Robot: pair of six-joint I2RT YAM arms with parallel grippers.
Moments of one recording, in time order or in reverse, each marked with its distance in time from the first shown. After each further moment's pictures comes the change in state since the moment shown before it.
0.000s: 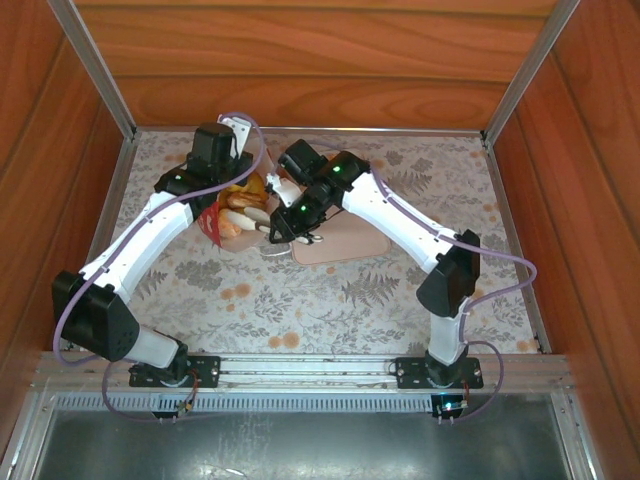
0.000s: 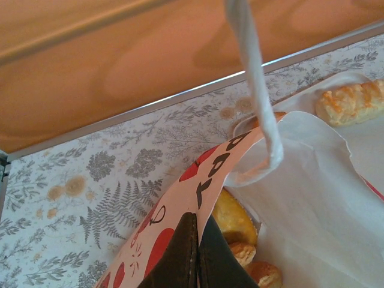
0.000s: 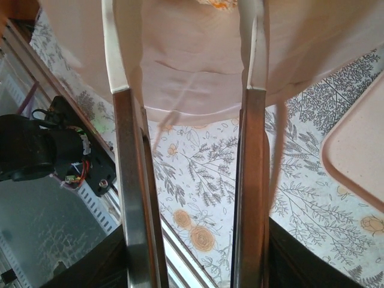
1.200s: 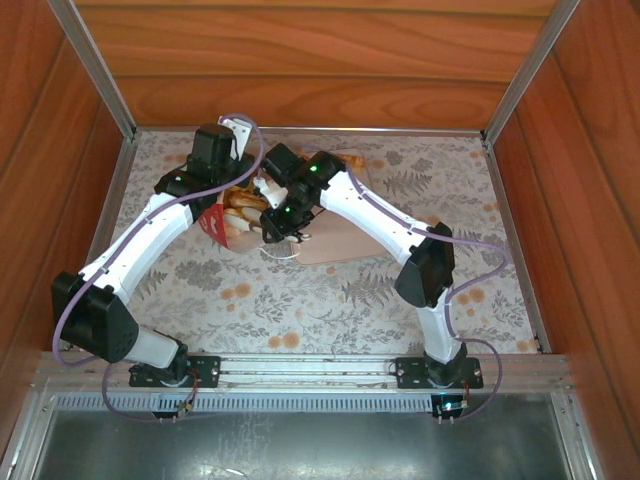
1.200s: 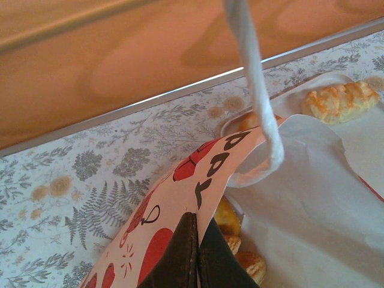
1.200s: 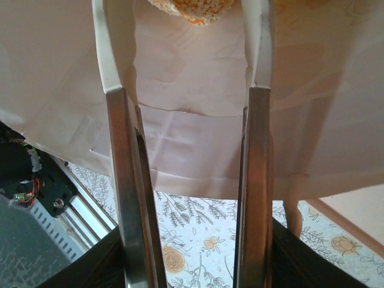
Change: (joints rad) left arm 0.000 -0.006 -0.010 0.003 0.031 -0.021; right arm 0.029 0.151 0.135 -0.036 0.110 -0.010
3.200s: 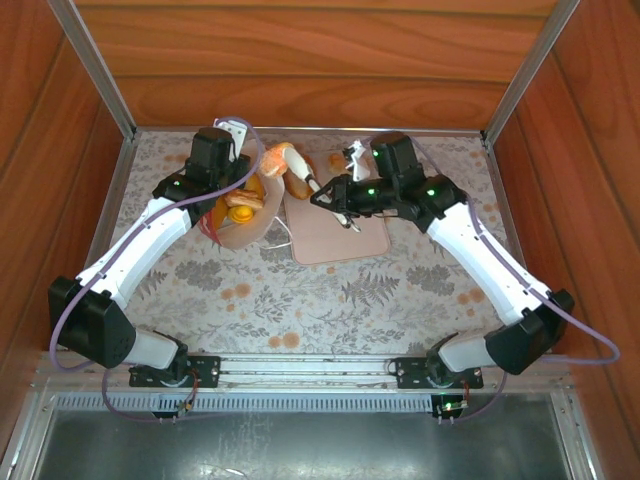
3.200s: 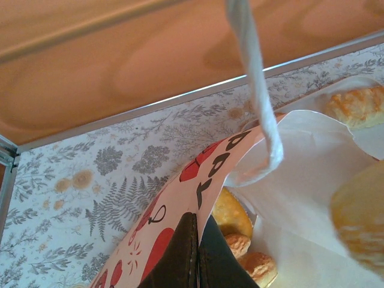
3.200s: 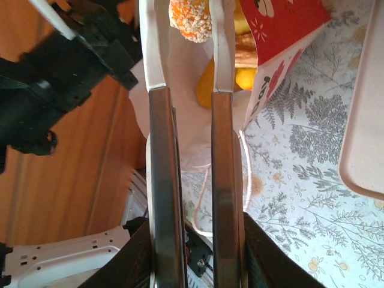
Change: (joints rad) left arm 0.000 -0.028 -0.037 0.024 -0.078 -0.006; right arm -0.295 -0.710 -0.649 0.548 -0.277 0.496
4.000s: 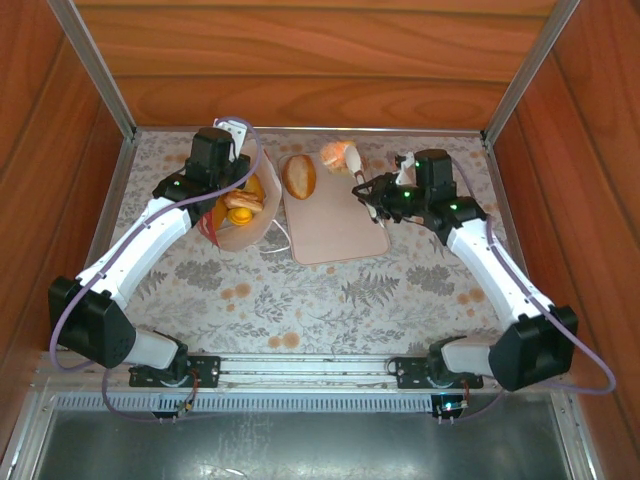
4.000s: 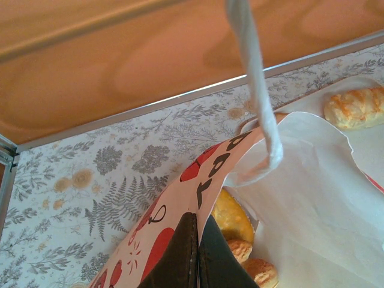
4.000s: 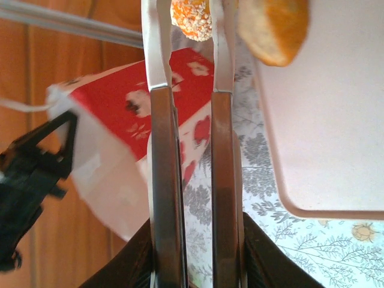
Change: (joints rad) left arm 0.000 0.000 0.000 0.000 0.000 -0.003; right arm -0.272 -0.059 -0.338 0.275 -0.018 0.231
